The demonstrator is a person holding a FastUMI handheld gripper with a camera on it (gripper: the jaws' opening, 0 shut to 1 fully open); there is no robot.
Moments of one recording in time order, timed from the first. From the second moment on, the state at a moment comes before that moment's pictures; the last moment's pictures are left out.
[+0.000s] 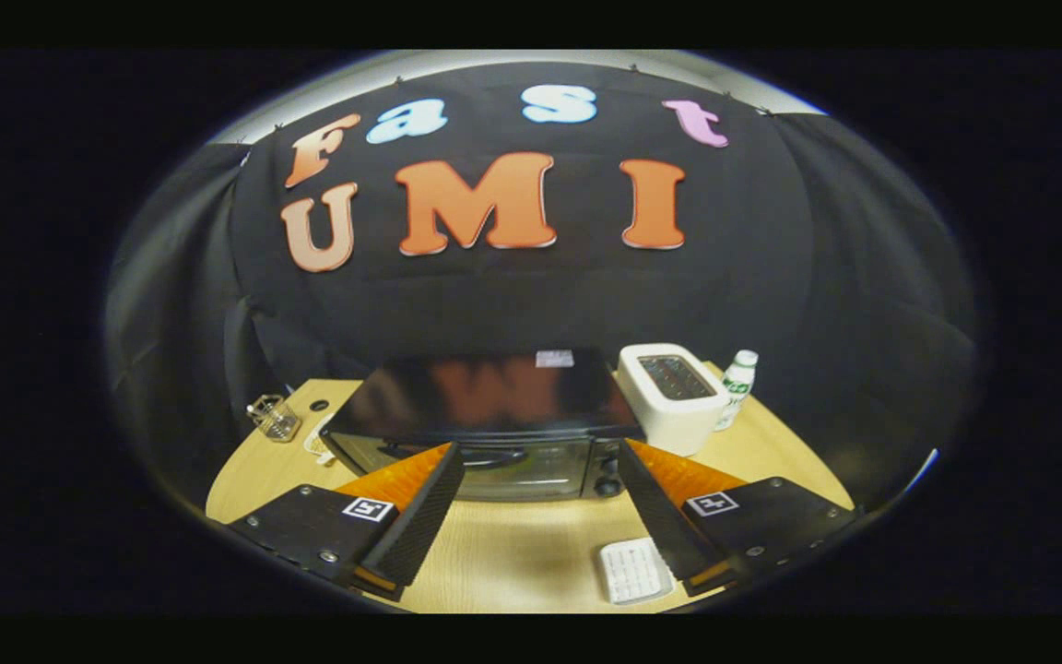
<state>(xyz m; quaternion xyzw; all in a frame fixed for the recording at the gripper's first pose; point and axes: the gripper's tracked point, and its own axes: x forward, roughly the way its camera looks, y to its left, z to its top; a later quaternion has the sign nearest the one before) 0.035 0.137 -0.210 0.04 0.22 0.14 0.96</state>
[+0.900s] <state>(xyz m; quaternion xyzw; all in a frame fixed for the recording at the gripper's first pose) 0.018 -0.090 -0.029 0.04 0.05 0.05 1.00</state>
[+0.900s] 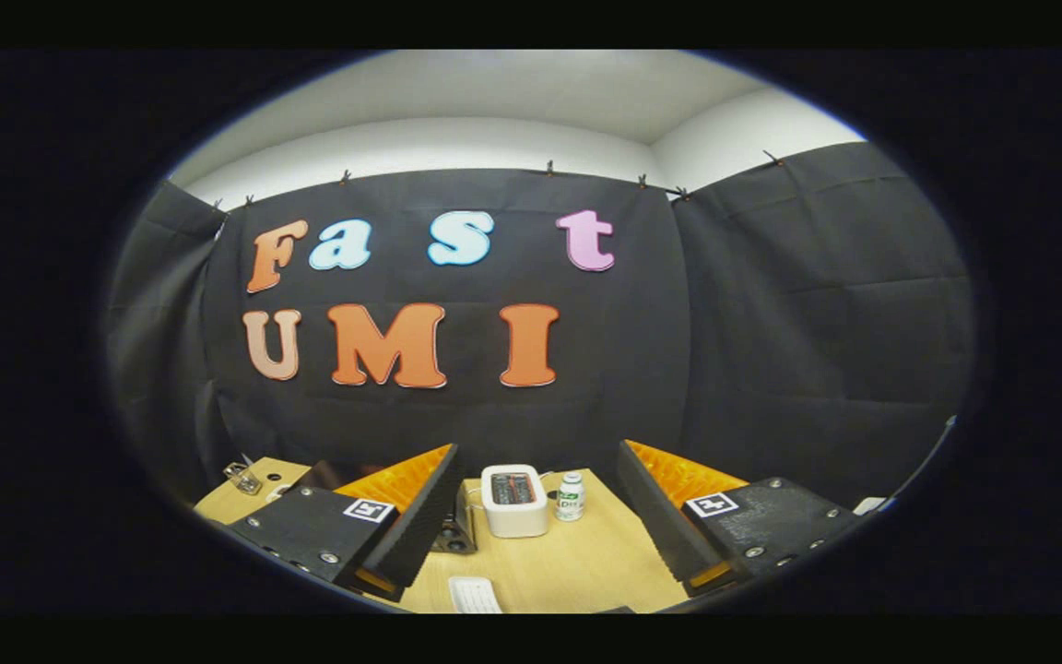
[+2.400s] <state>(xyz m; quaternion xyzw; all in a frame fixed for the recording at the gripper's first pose) 0.017 -0.120 -0.038 0.08 0.04 0.07 0.99</state>
